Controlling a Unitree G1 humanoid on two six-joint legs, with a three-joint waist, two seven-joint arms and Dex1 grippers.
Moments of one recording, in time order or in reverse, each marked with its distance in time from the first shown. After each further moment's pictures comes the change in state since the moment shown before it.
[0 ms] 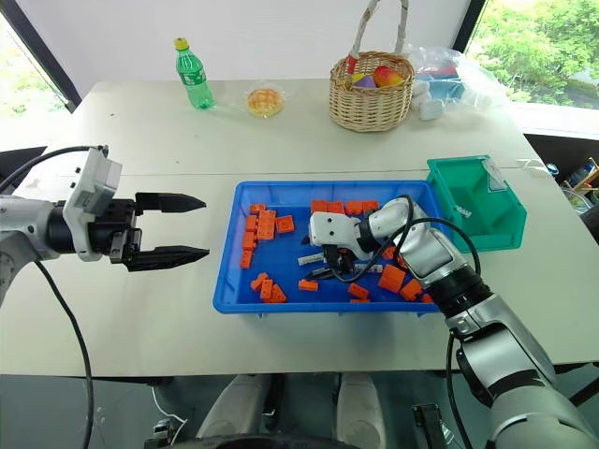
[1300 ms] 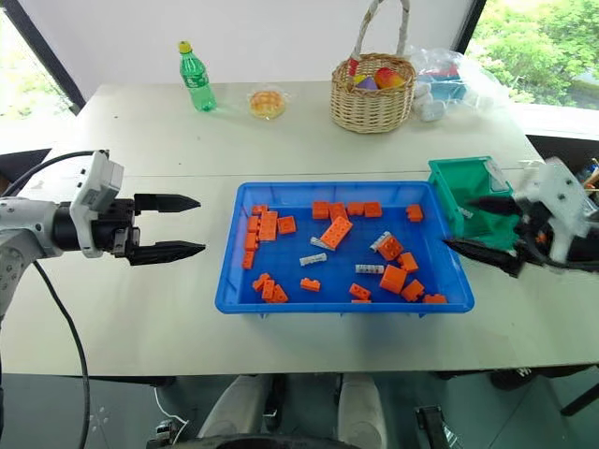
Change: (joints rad) left arm -0.021 -0.022 -0.038 0.098 0.070 -0.039 -0.051; right arm 0.437 -0.495 -0.824 -0.530 0.569 0.509 -0.196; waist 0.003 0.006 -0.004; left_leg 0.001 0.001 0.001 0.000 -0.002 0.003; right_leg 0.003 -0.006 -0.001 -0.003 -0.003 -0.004
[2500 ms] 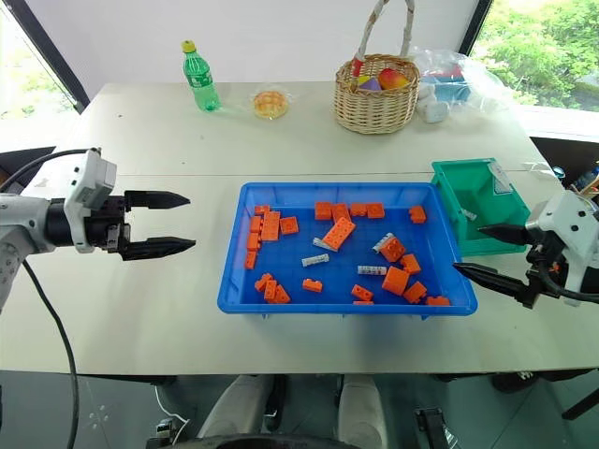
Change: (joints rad) left arm 0.007 0.012 0.003 0.095 0.089 -0.082 -0.049; right arm 0.469 0.023 -0.297 -0.003 -0.033 -0.061 0.028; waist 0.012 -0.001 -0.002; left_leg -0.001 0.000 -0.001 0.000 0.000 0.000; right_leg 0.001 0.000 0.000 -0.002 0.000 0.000
